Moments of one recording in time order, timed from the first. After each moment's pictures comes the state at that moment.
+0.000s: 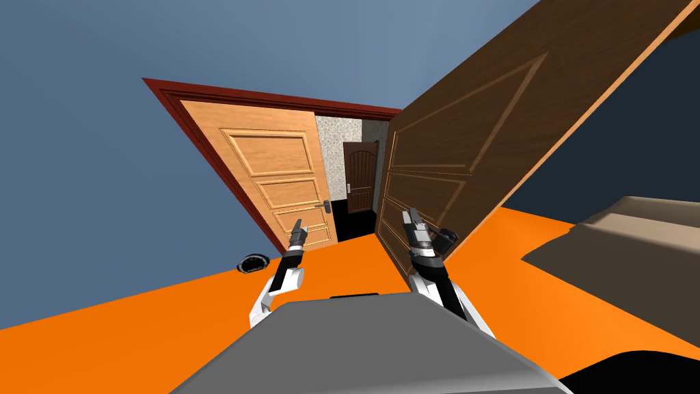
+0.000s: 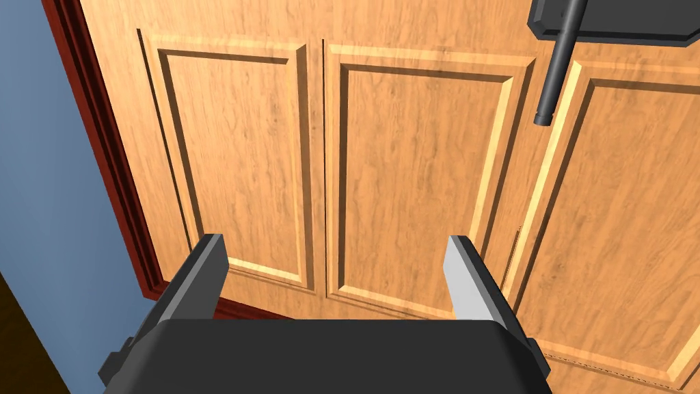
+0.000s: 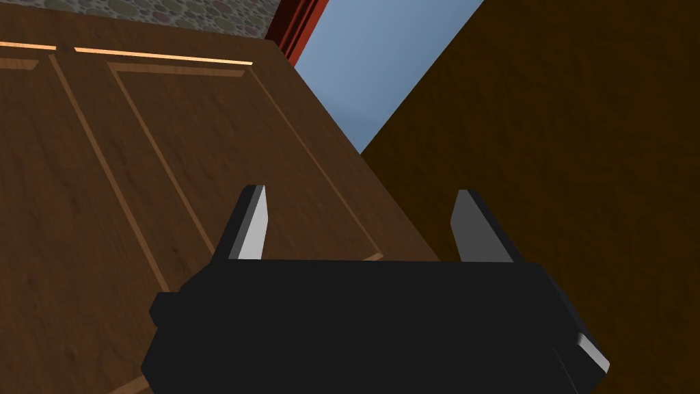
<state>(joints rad) 0.24 0.12 0.10 -1.78 0.10 -0.33 0.04</state>
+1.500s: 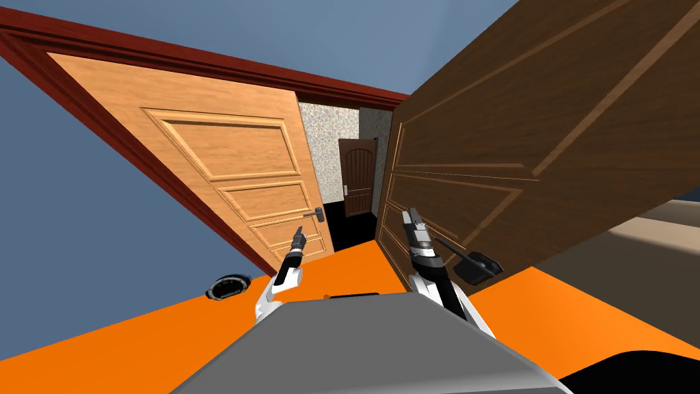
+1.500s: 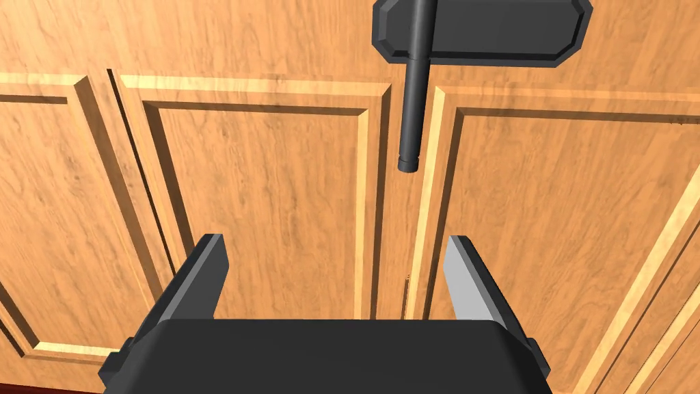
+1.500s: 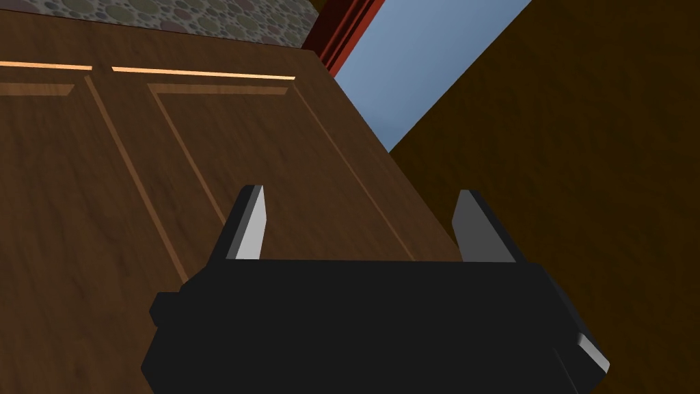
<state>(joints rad) 0.12 0.16 0.16 -1.46 0.11 -0.29 0.06</state>
